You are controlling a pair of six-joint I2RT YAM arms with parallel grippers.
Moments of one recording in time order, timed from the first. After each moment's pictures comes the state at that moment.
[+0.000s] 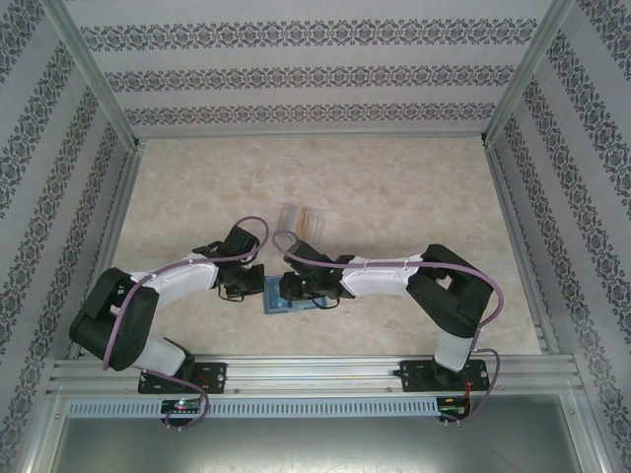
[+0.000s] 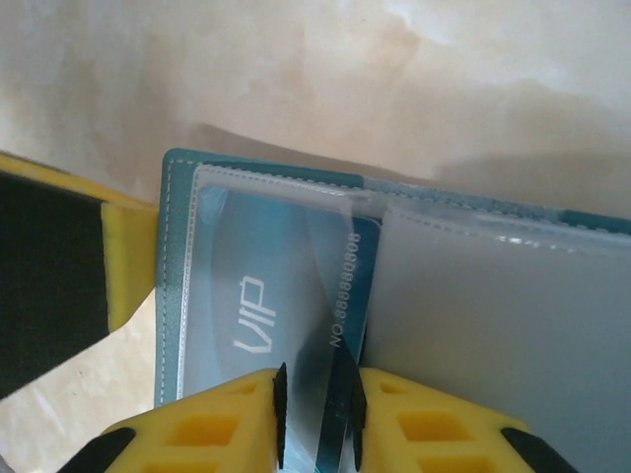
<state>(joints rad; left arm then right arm) -0.46 1.46 0.66 -0.44 0.21 -0.64 0.99 1.80 0.97 -0.14 -0.15 0.89</state>
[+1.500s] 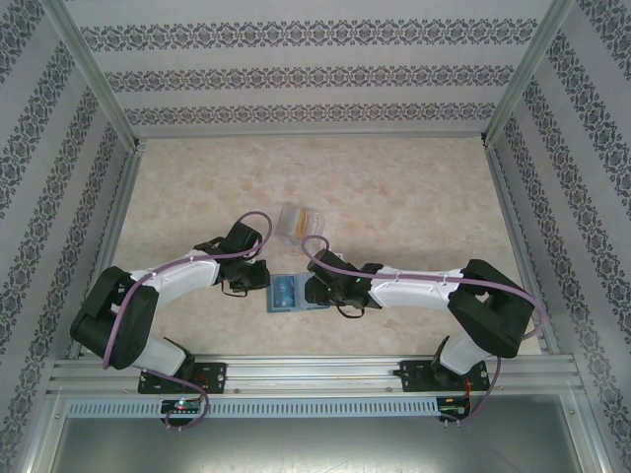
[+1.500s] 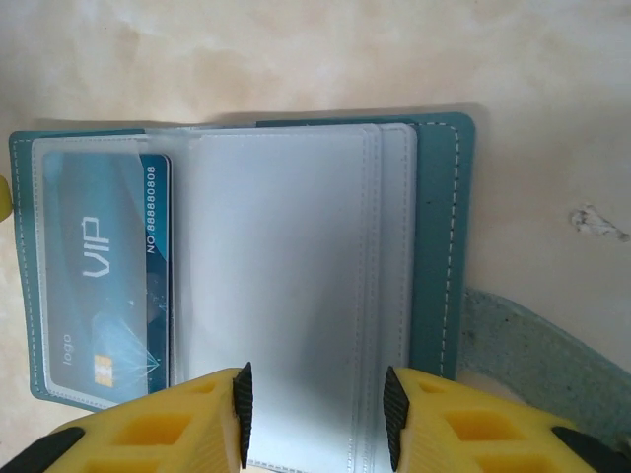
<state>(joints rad) -0.46 1.46 0.71 -0.44 0.22 -0.61 0.97 1.57 0.78 -0.25 0.02 0.95</state>
